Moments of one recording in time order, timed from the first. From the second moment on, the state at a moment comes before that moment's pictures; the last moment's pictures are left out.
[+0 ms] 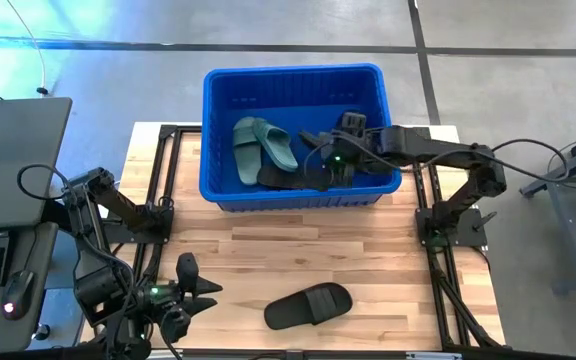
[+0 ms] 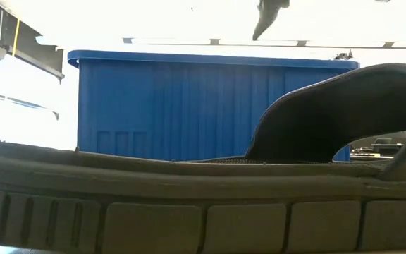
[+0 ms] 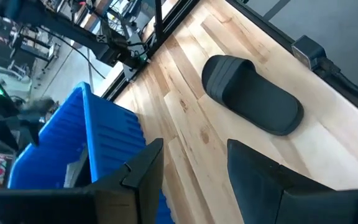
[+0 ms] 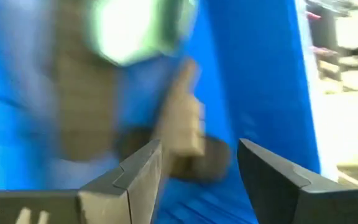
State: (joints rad) left arm -0.96 1.58 1.66 -1.15 -0.93 -0.08; right arm -0.09 1.60 1.74 -1.20 0.62 -0.21
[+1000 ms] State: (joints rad) left arm -0.81 1.59 0.98 -0.15 -0.69 -0.17; right arm 0.61 1.60 1.15 -0.78 0.11 0.53
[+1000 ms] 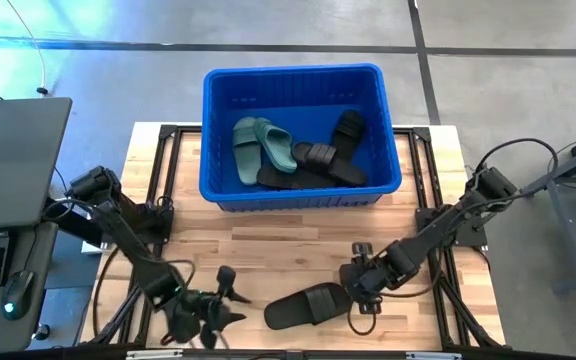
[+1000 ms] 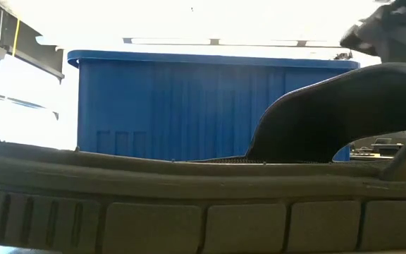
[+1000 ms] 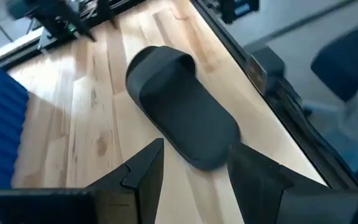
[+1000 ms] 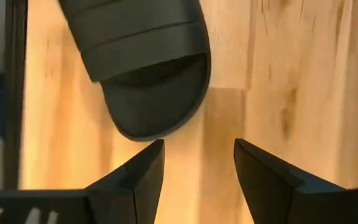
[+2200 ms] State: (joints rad) left arm -0.67 1.73 0.94 0.03 -0.49 -0.32; right arm 0.60 1.76 0.97 -0.42 0.09 1.09
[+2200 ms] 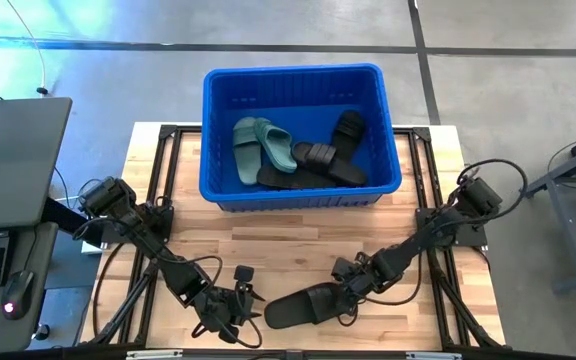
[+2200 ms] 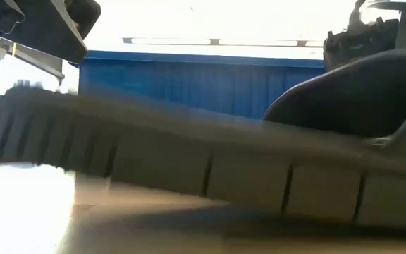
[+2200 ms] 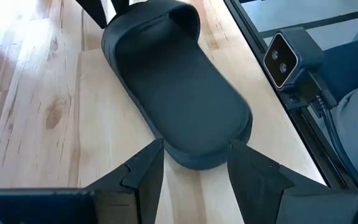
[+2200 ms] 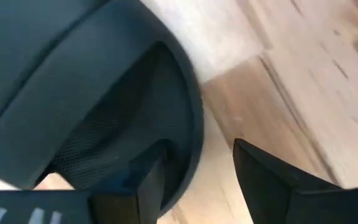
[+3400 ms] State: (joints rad) left arm -0.67 1.73 0.95 0.05 -0.47 -0.31; right arm 0.60 1.63 0.97 -0.27 0.15 0.97
